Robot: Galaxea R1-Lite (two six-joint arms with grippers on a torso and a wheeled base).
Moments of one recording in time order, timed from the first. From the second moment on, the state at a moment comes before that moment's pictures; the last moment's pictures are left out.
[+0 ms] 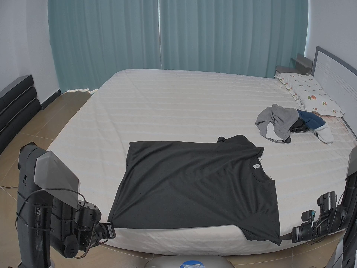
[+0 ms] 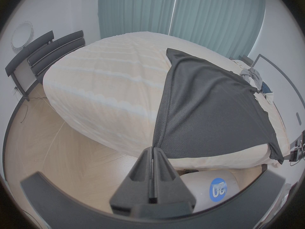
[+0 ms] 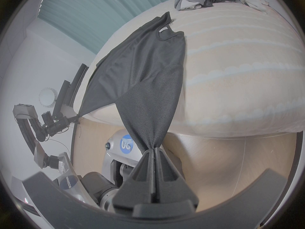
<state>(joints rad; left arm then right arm) -0.29 2.43 -0.09 -1.49 0.18 -0.42 -0.21 2.20 -0.02 -1.00 0.56 -0.07</state>
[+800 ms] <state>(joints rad) -0.24 2.42 -0.02 -1.49 0.18 -0.32 -0.08 2.12 -0.02 -0.82 0.42 -0.08</state>
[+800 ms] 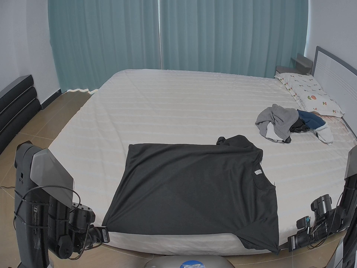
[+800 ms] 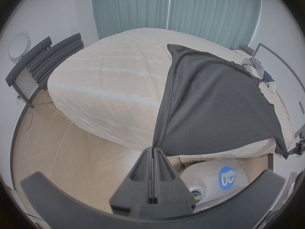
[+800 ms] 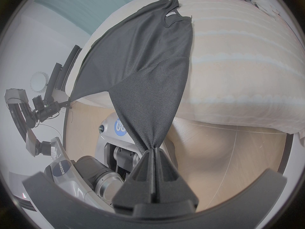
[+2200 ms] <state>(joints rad) -0.15 2.44 -0.24 -1.50 0.01 -0.68 -0.07 2.36 -0.54 -1.04 0.36 0.34</state>
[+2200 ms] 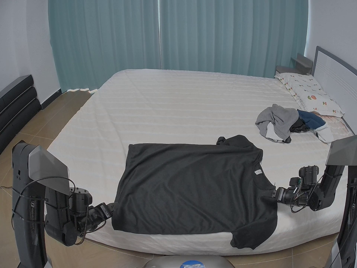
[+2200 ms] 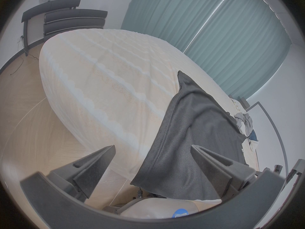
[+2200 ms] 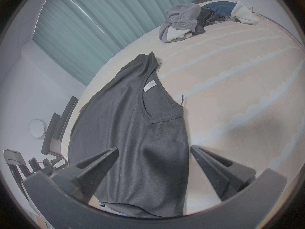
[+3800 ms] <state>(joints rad) -0.16 2.45 -0.24 -1.50 0.02 -0.67 -0.19 2.33 -0.39 -1.06 0.34 0.29</state>
